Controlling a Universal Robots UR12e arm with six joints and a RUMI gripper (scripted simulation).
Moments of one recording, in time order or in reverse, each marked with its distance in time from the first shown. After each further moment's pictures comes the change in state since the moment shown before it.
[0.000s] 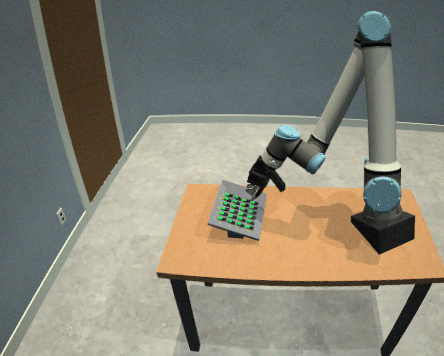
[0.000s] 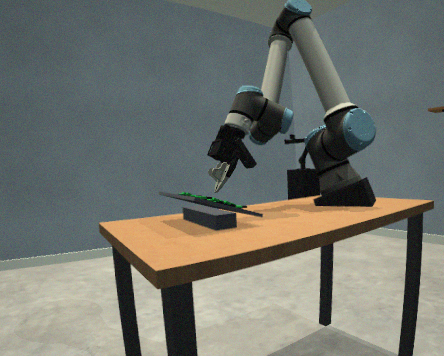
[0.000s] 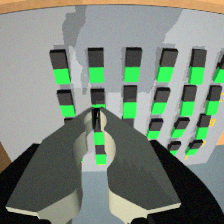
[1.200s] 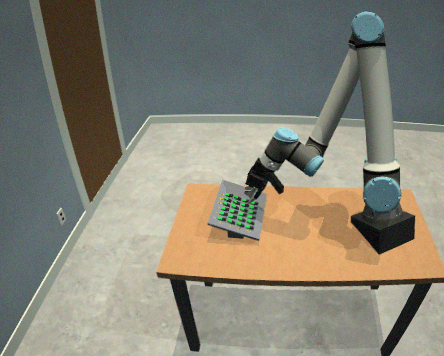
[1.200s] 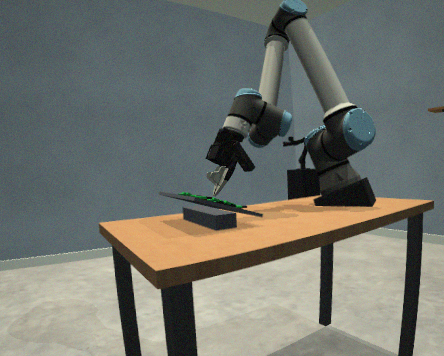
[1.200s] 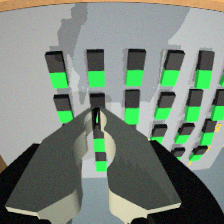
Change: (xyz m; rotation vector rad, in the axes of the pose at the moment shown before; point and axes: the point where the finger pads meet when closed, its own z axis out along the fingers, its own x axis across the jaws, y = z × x) arm 0.000 0.001 0.013 0.000 0.000 0.000
